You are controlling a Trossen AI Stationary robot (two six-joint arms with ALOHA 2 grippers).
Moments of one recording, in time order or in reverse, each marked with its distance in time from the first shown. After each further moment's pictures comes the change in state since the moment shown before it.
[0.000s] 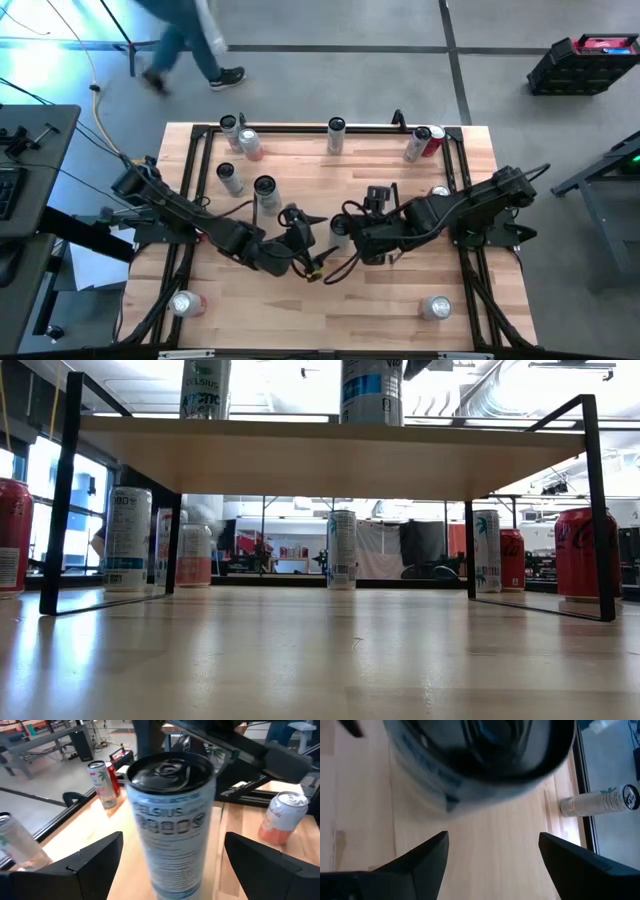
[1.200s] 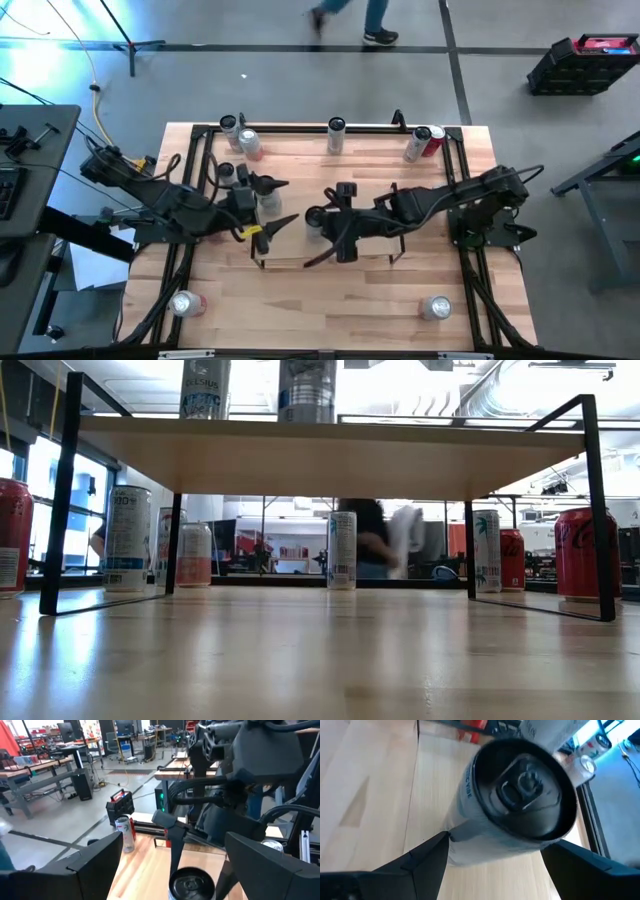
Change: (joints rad) left arm -0.038 -0.404 0.000 -0.102 -0.012 0.222; right arm -0.105 0.047 0.000 0.428 -0.107 -0.296
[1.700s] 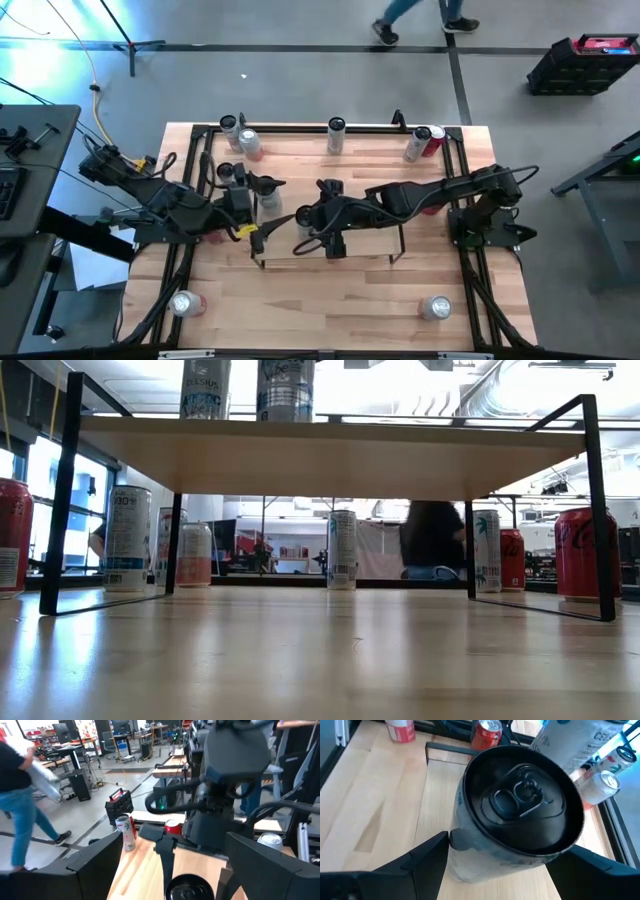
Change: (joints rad) left arm -0.009 -0.029 0.000 -0.040 0.011 0.015; right arm -0.053 0.039 0.000 0.133 -0.139 -0.025
